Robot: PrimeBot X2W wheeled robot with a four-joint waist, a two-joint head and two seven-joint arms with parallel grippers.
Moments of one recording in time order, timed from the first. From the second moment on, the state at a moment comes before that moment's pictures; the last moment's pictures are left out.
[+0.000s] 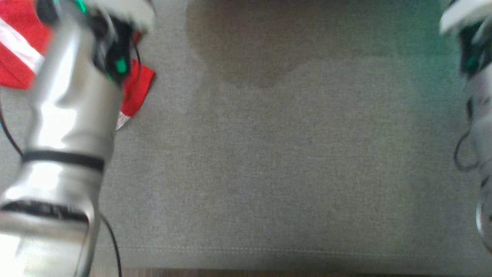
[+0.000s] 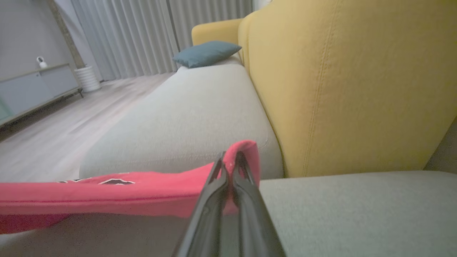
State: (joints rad) left arm -1.10 0.10 -0.34 0.85 -0.64 -0.12 -0.20; right arm -1.14 -0.23 -0.02 1.11 0.18 0.13 -0.25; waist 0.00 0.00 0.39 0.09
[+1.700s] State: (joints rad) left arm -0.23 0.63 -0.80 0.01 -1.08 -0.06 0.27; right arm -0.47 -0.69 0.83 0.67 0.96 0.13 0.35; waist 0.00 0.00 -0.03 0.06
